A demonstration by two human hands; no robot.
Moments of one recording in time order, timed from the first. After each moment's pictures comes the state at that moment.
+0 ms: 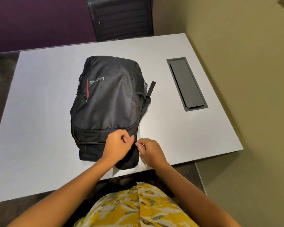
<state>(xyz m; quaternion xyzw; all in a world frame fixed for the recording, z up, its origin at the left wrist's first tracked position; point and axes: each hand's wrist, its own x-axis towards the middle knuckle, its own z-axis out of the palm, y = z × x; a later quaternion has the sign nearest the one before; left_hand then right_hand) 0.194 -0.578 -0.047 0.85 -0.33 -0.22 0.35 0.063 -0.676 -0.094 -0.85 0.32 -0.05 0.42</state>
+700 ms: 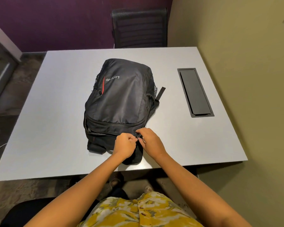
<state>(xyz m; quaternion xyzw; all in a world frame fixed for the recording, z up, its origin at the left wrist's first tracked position) 0.171 -0.566 -0.064 0.89 -0.19 -0.28 0.32 0.079 -0.683 -0.097 -0.93 0.15 -0.13 0.31</state>
